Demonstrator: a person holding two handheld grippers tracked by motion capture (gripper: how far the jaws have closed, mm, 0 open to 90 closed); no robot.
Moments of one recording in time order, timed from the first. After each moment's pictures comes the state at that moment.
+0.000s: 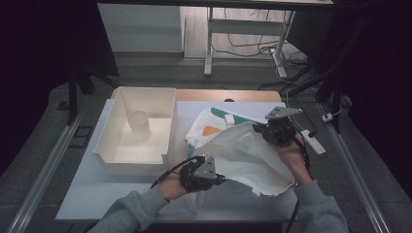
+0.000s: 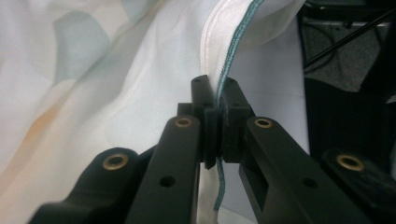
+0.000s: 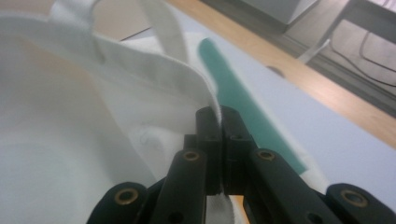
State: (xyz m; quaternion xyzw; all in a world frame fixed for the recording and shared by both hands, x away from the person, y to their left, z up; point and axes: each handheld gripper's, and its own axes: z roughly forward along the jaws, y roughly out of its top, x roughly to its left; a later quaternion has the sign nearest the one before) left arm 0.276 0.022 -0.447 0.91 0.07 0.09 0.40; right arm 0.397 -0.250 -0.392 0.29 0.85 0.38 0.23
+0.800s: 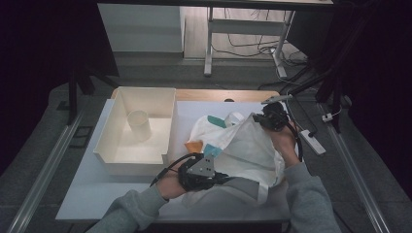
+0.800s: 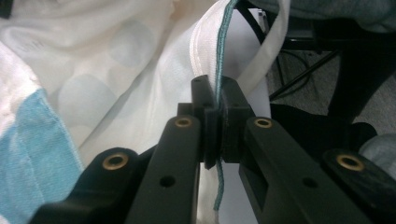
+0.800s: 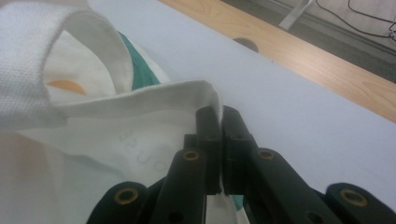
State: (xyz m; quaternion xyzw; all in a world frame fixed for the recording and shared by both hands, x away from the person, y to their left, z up) left arm 0.273 0.023 -0.426 0.89 0.05 0.08 0.44; right arm 0.468 -0.249 -0.419 0.37 0.84 0.33 0.22
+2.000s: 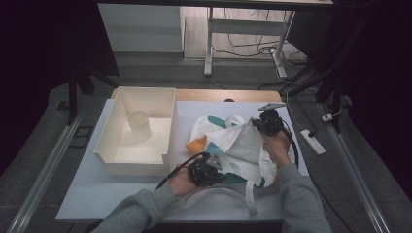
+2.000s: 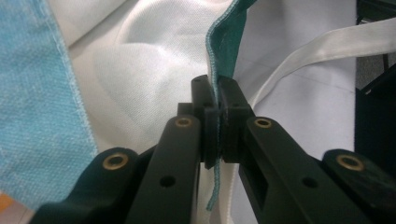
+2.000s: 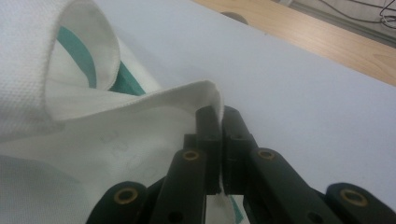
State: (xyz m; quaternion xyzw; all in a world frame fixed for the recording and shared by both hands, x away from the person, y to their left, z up) left arm 0.314 0.000 -0.489 0.92 0.16 0.03 0.35; right arm 0.488 -0.256 -0.472 0.40 0.83 0.33 0.23
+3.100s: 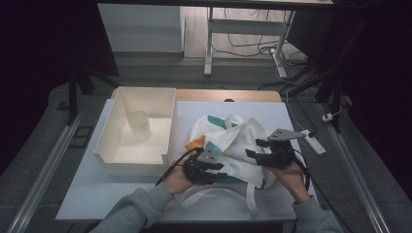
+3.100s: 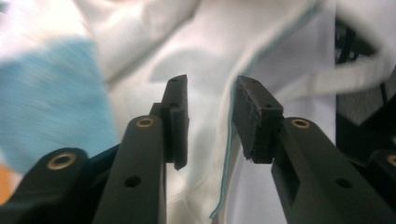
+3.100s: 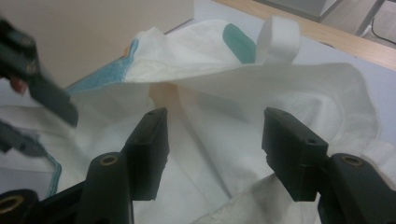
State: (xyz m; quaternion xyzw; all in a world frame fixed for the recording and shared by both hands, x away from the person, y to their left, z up) left arm 0.309 0.020 -0.463 0.89 0.18 0.06 0.42; right arm 0.348 -0.256 -0.430 0.32 0.83 0.43 0.17
